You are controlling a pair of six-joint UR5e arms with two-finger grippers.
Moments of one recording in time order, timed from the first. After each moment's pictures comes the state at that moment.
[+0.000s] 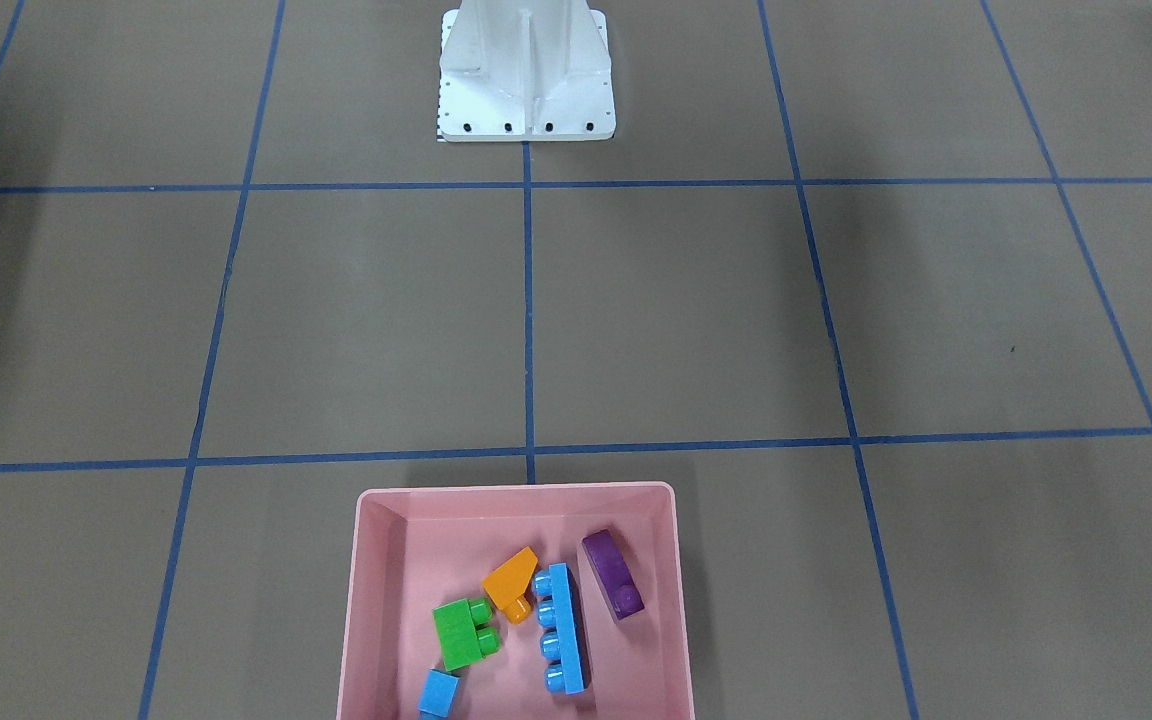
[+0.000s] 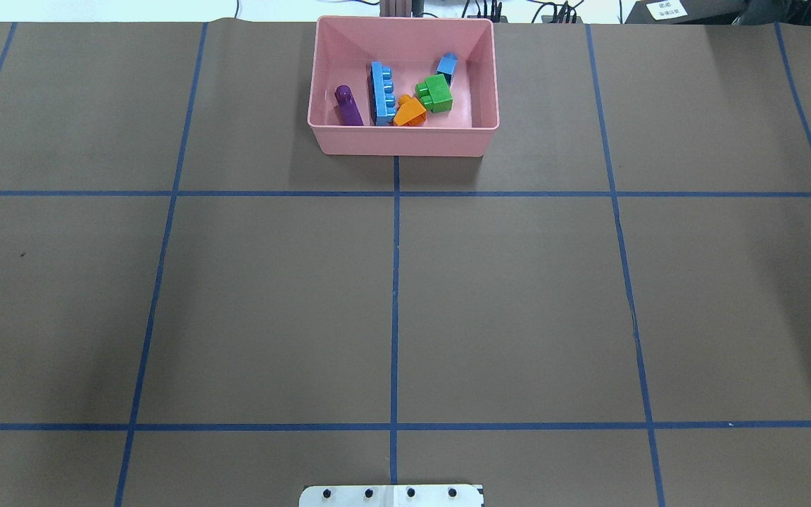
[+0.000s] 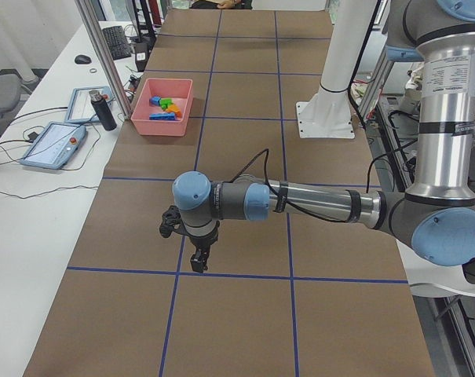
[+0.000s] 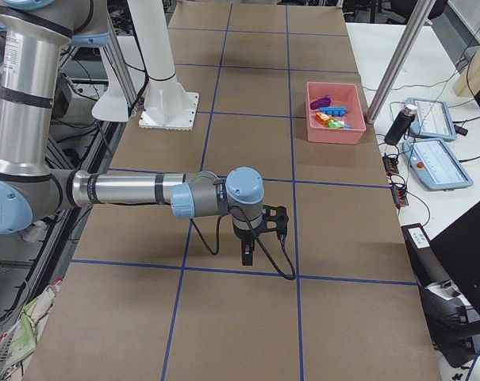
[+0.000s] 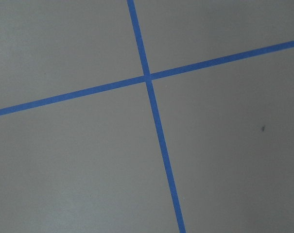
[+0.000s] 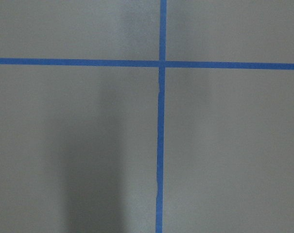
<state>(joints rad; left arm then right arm) -1.54 -1.54 -1.71 -1.46 -2.33 0.21 1.52 -1.79 1.83 -1.48 2.32 0.13</state>
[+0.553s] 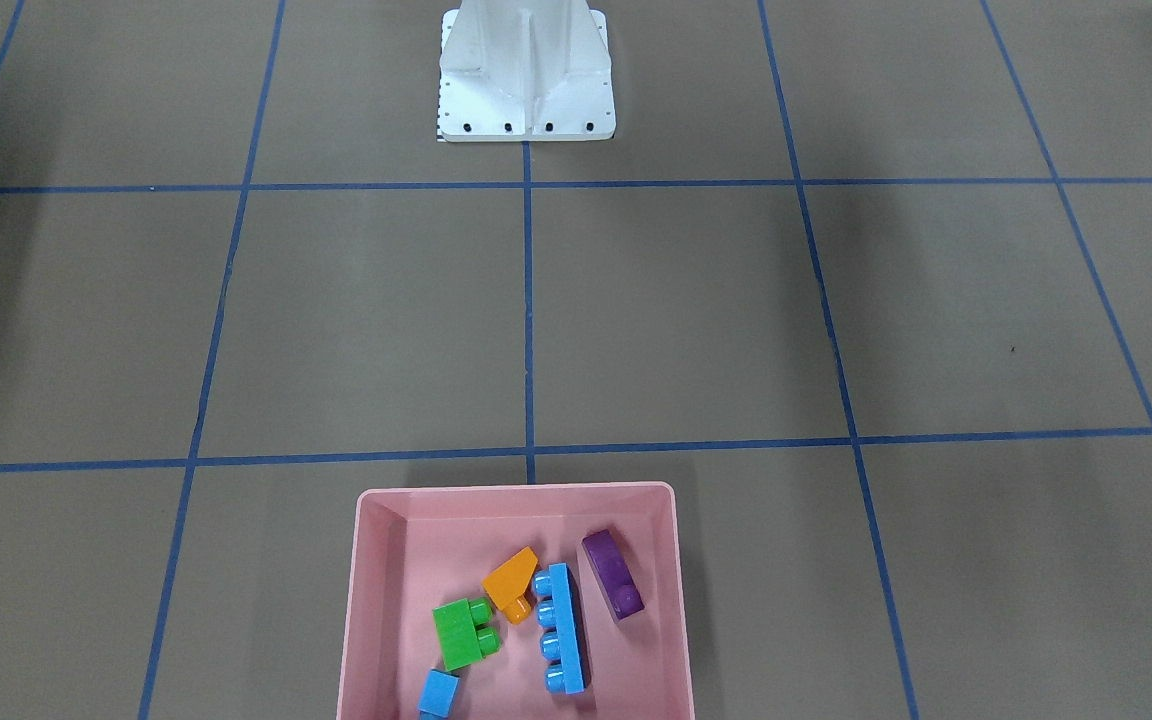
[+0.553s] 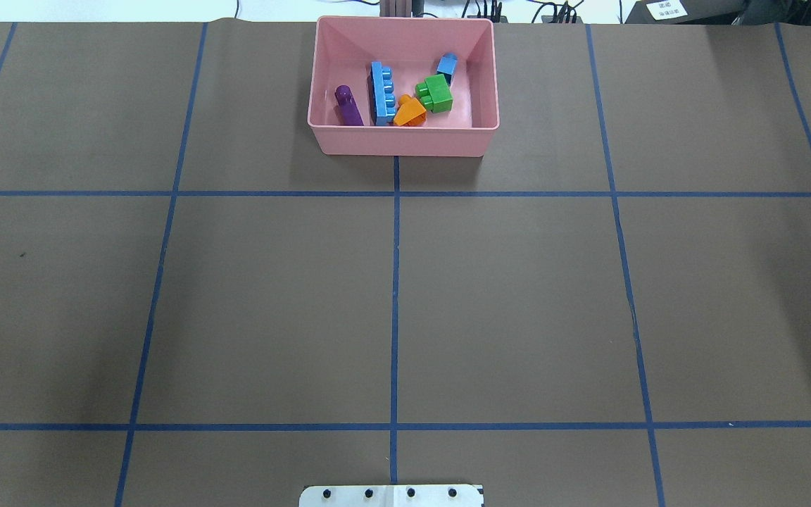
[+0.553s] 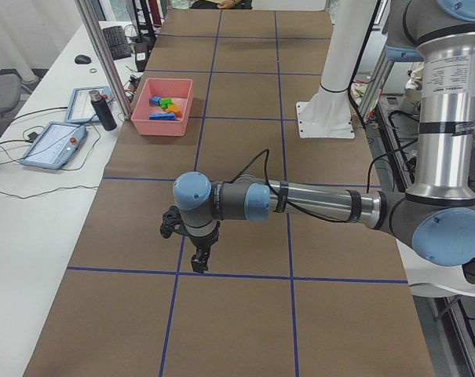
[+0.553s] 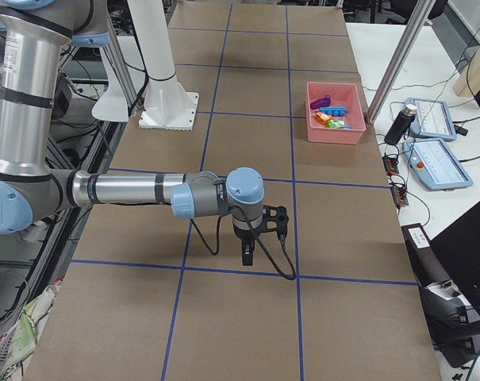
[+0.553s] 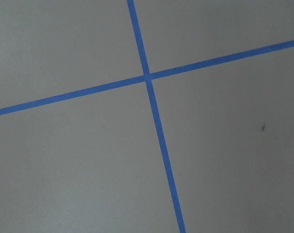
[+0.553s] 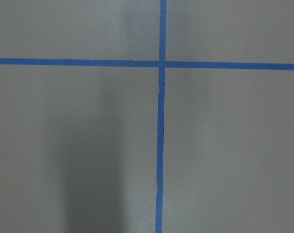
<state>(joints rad) -1.54 -1.54 -1.71 -1.46 -2.33 0.21 1.52 -1.79 1.83 -1.48 2.32 0.13</state>
